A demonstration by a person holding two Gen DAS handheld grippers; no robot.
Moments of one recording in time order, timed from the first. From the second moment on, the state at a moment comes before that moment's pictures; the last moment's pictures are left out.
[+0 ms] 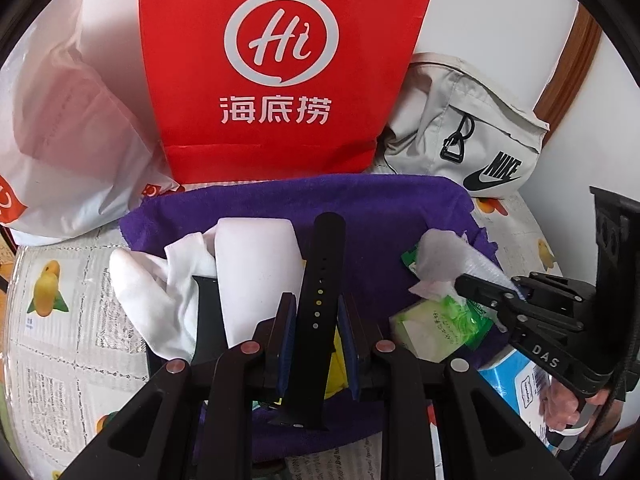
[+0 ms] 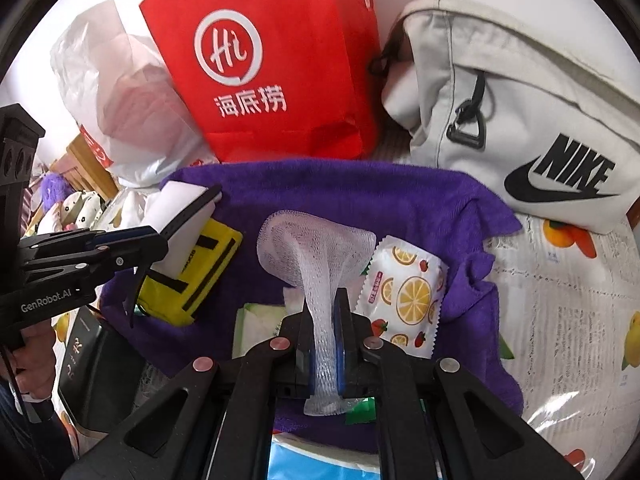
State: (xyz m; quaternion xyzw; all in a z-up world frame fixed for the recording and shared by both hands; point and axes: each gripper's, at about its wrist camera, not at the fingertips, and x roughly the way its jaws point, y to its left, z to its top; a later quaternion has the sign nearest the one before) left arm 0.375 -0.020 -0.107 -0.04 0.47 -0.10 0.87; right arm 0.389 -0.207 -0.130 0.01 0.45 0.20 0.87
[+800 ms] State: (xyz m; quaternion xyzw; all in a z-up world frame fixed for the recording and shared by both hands) left arm 0.377 -0.020 -0.109 -0.04 0.46 -0.10 0.88; right arm 0.385 -0.207 -0.122 0.01 0.43 0.21 0.88
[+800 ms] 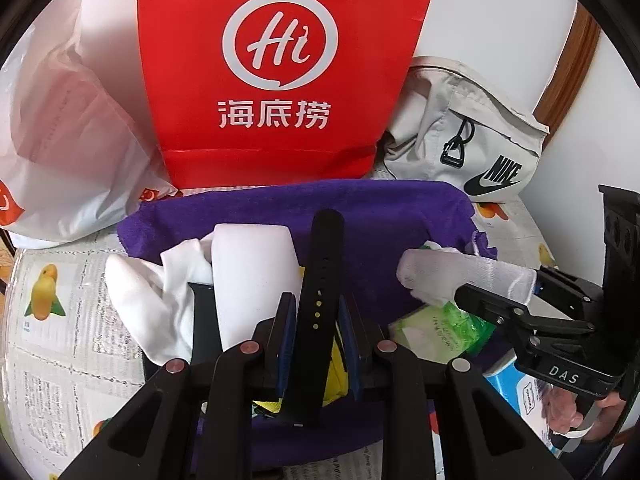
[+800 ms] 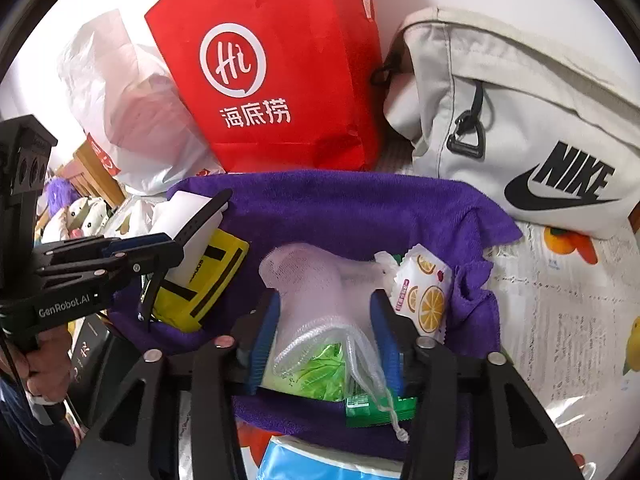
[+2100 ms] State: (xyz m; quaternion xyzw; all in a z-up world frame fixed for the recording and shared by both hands) left arm 0.308 -0.014 -0.039 -0.02 0.43 -0.05 0.90; right arm 0.318 -0.216 -0.055 0.02 0.37 0.15 0.92
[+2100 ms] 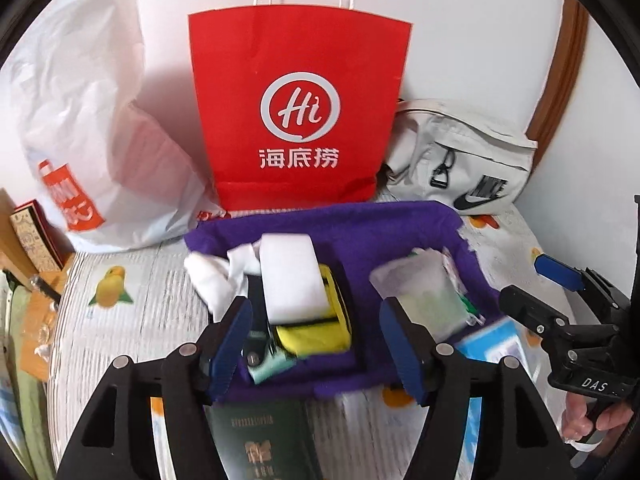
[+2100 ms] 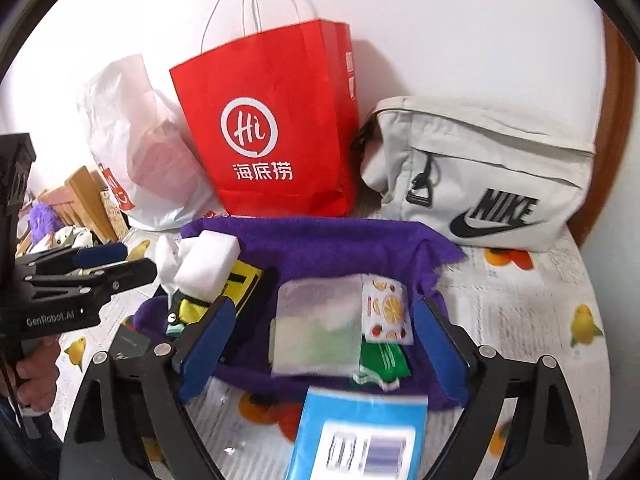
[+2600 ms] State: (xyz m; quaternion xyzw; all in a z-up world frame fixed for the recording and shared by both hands) left arm 0.172 -0.024 0.001 -0.02 0.39 -0.04 0.92; right arm 0.180 -0.214 -0.035 0.00 0.37 0.13 0.92
